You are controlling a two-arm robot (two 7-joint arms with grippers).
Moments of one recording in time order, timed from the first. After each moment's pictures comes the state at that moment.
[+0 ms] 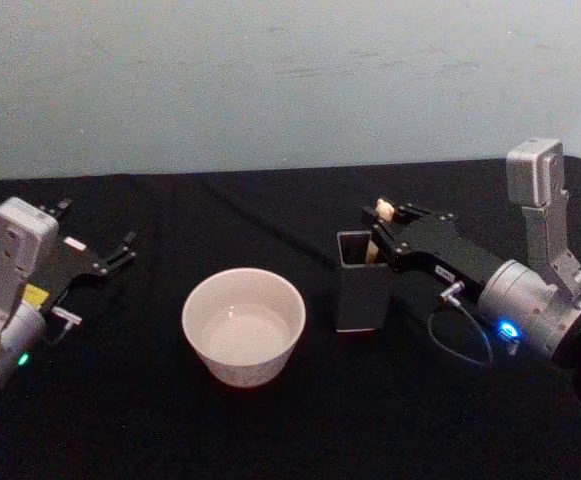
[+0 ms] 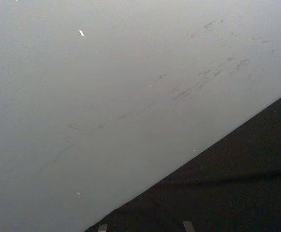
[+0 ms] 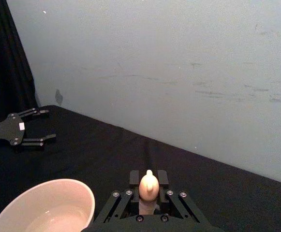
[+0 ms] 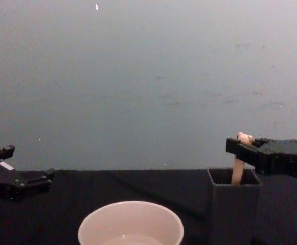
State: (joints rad) left arm -0.20 0.60 0.45 -1.41 -0.25 -0.12 0.03; right arm 0.20 0.42 -0.35 -1.53 0.47 0.06 0.39
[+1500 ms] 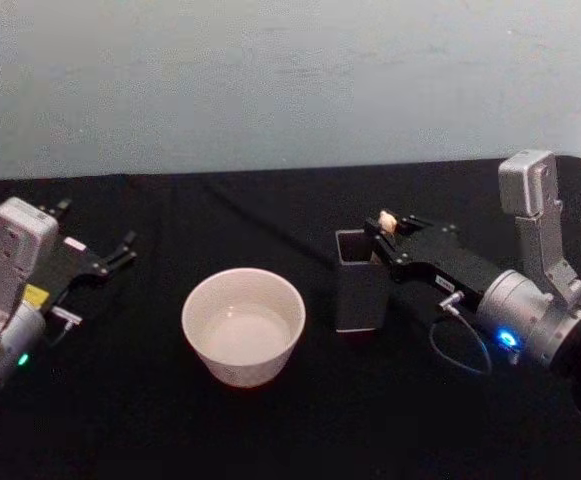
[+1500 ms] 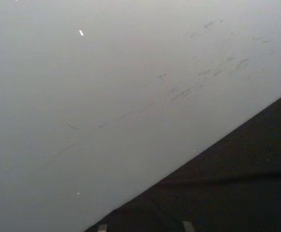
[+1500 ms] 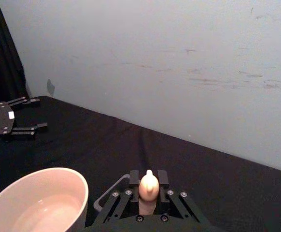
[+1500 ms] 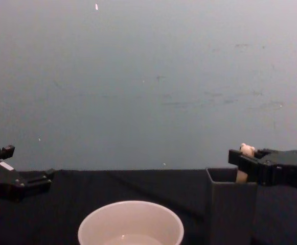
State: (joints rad) left arm -0.20 0.60 0.45 -1.41 -0.25 -0.12 0.03; right arm 0.18 0.41 -0.34 -1.53 0.44 0.09 0.36
